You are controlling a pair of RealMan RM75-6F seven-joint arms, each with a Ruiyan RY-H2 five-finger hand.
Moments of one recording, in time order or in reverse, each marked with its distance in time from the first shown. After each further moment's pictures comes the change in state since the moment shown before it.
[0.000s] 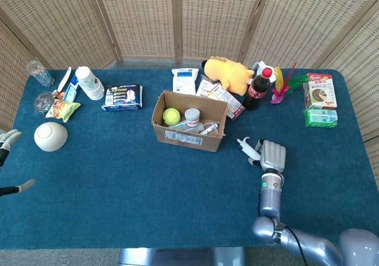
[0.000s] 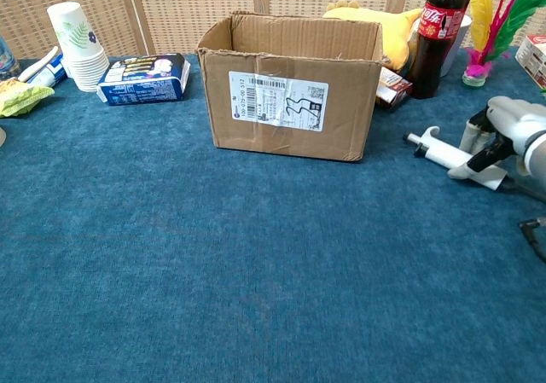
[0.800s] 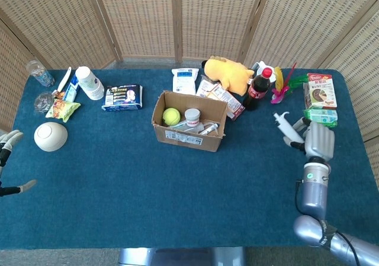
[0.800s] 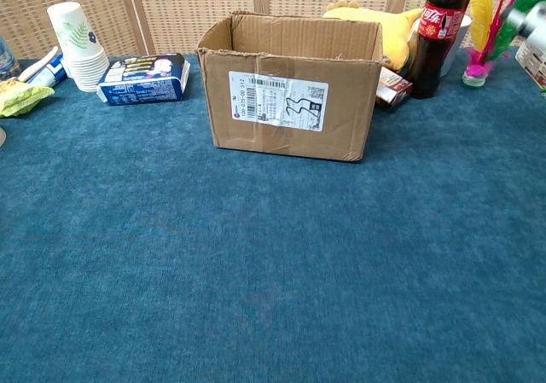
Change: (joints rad) left arm -0.003 0.000 0.000 -0.008 -0.006 -0.009 0.009; right arm -0.123 0.410 0.152 -0.358 -0.044 0.035 0.151
